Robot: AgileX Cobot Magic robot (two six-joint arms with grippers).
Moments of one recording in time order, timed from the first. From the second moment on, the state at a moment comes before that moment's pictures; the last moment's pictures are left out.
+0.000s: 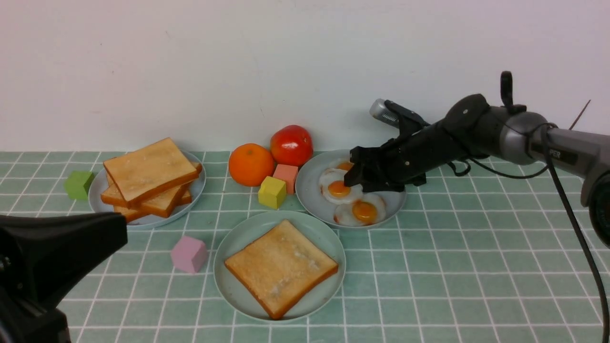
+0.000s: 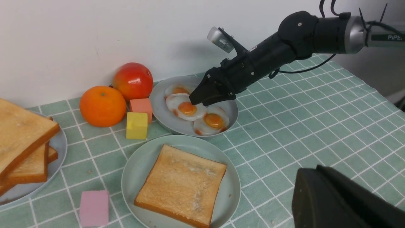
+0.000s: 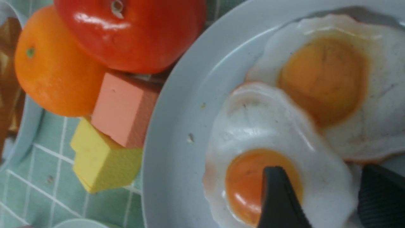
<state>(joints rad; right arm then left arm) 0.21 2.38 -1.86 0.88 0.68 -0.39 -0.74 0.57 -0.66 0.23 0.43 -0.43</state>
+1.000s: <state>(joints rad) 0.21 2.18 -1.86 0.84 0.81 -0.40 -0.74 0.57 -0.66 0.36 0.58 -0.49</state>
